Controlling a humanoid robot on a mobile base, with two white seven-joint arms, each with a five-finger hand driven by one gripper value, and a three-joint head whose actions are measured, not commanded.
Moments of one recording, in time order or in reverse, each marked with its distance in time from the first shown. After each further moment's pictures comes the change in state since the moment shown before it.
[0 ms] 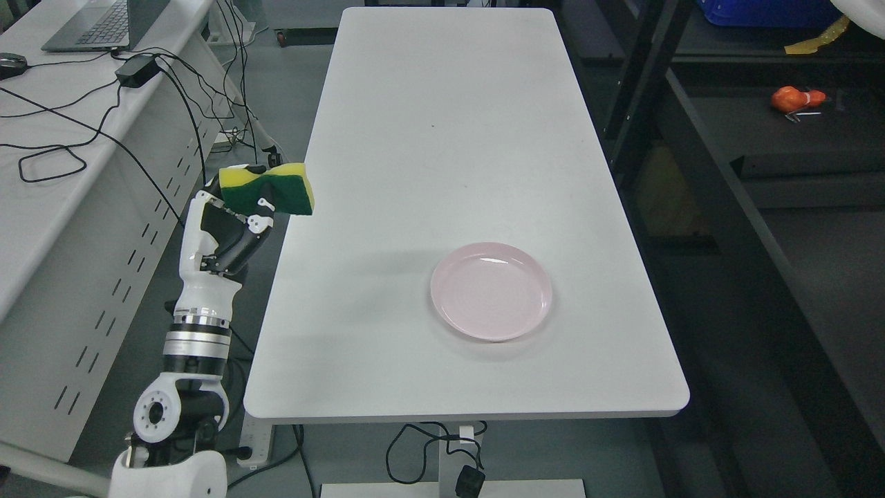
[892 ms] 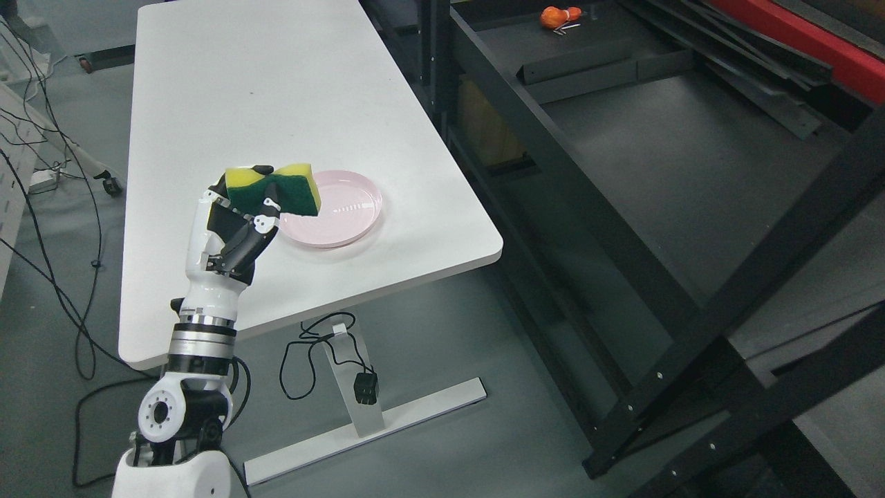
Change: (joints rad) left arm 0.000 0.000 -0.017 -0.001 0.000 -0.002 -0.004; right arm 0.001 0.000 0.000 0.000 0.000 0.000 0.000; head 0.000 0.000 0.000
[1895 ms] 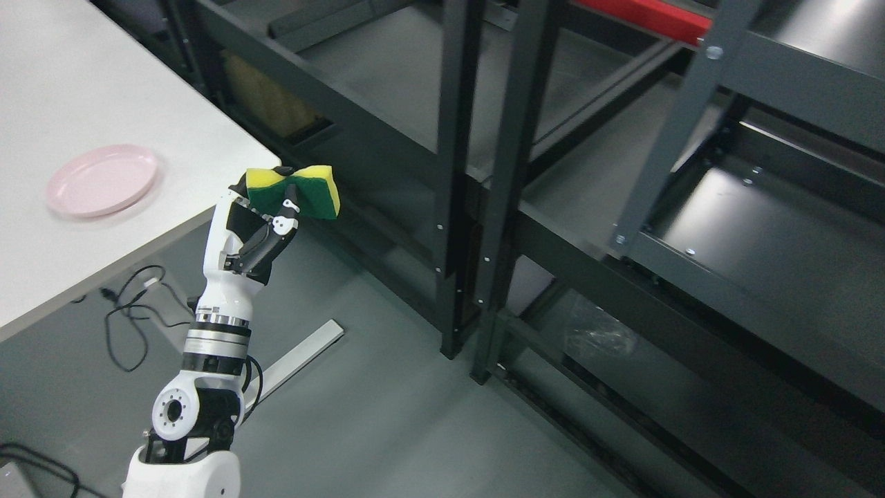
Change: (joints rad) left arm -0.003 0.000 -0.044 0.000 -0.002 -0.002 0.001; right arm 0.000 0.000 0.000 0.000 0.000 0.000 0.000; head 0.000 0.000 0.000
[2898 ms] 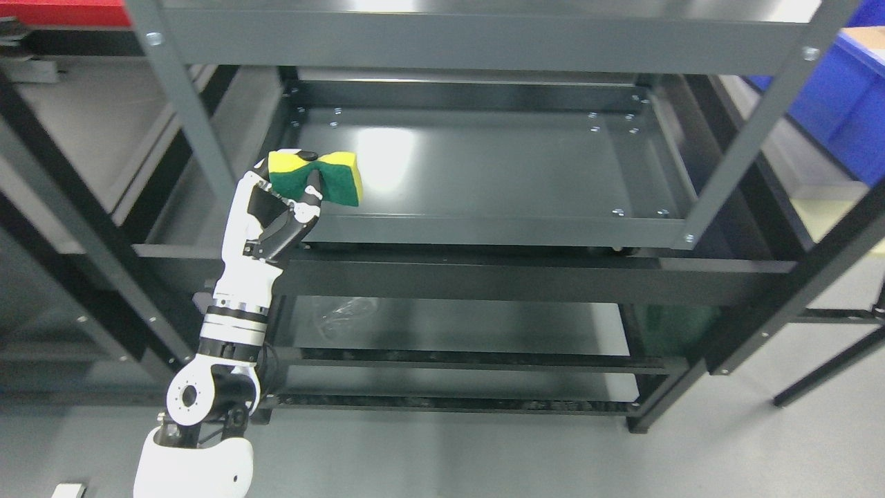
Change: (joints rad) left arm -0.057 0.000 -0.073 -0.002 -0.006 -0.013 -0.013; right arm 0.000 0.000 0.000 0.000 0.000 0.000 0.000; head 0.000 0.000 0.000
